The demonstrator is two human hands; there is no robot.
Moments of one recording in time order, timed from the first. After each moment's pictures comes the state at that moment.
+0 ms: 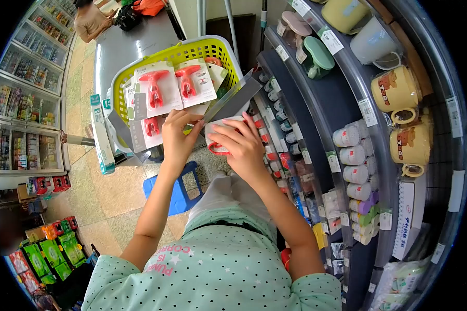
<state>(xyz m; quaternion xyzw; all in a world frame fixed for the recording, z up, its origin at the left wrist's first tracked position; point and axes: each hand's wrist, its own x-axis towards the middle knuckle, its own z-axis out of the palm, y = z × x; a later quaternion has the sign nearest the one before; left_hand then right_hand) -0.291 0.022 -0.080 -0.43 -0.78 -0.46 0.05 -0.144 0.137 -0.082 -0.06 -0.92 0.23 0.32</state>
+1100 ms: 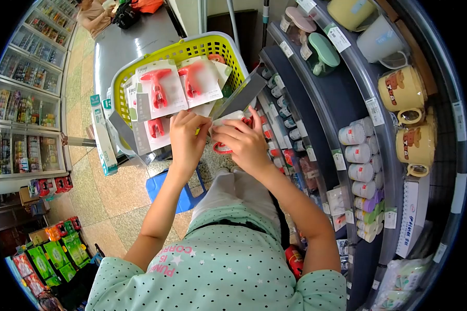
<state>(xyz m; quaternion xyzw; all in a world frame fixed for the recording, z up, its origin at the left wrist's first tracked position) -0.286 0.024 -0.074 -0.46 -0.79 -0.40 0.09 -0.157 0.143 -0.095 -0.04 -0.94 0.19 0.28</state>
